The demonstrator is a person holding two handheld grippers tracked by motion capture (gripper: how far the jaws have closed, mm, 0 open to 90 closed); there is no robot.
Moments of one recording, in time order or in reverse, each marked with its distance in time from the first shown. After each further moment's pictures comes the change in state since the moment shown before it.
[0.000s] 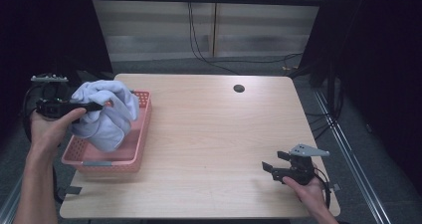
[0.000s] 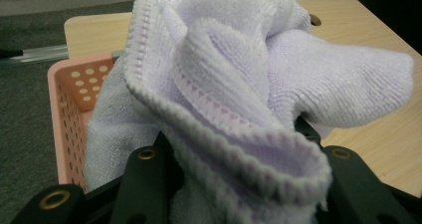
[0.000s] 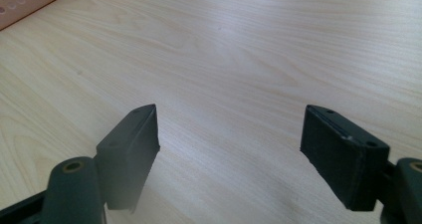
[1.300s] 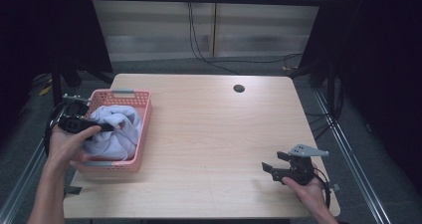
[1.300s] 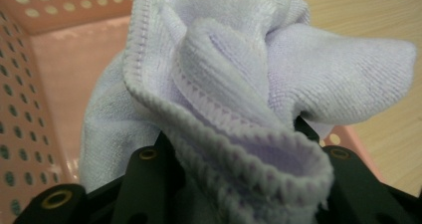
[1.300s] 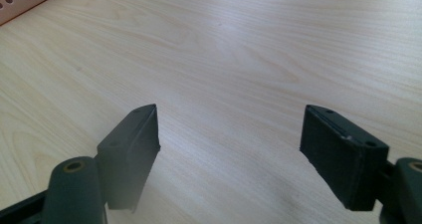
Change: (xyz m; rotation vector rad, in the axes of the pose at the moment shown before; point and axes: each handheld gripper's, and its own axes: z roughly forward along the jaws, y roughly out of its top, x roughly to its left) left arm 0.009 -0.044 0.051 0.220 -0.015 -0.005; right arm 0.000 -0.001 0.001 0.009 0.001 -0.004
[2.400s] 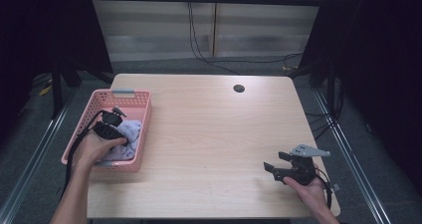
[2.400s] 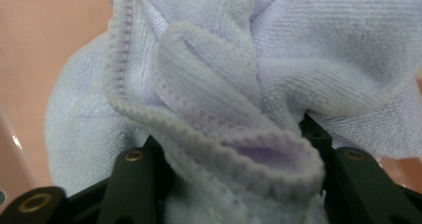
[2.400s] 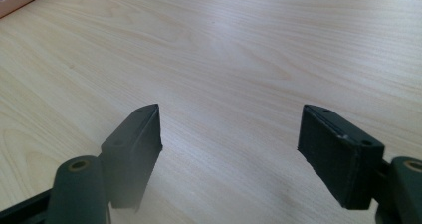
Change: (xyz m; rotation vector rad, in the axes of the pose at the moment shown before) left arm -0.021 -0.004 0.092 0.381 0.191 0.132; right arm -0.003 -0.002 -0.002 0.004 -0.015 0.000
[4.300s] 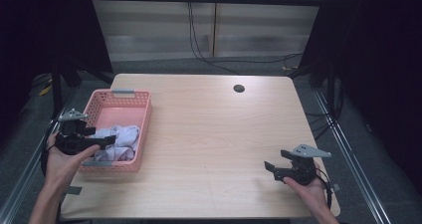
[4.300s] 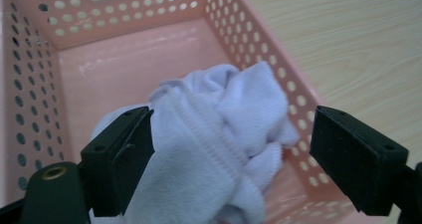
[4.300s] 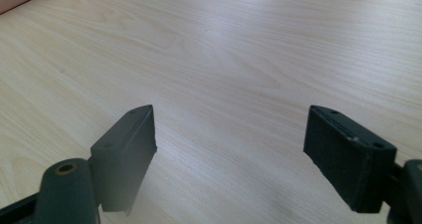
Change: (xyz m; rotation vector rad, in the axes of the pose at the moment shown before) left arm -0.004 -0.074 -0.085 -0.519 -0.055 -0.099; right arm 0.001 0.001 -0.002 -0.023 -0.034 -0.027
